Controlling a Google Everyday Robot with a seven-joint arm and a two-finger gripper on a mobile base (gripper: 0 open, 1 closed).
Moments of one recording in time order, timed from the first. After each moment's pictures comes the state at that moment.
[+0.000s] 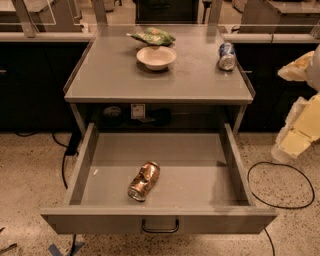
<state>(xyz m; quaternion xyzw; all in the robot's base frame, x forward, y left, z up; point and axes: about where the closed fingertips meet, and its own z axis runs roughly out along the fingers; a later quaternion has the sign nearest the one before) 0.414 -0.207 0.980 -0.55 0.80 0.05 0.21</state>
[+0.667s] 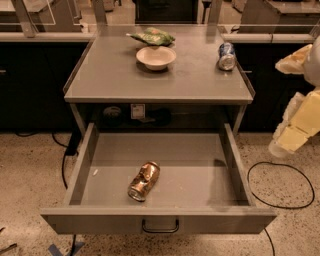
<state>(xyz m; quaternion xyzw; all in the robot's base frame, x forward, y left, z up) 0.421 -0.203 0.987 -0.57 0.79 0.04 0.22</state>
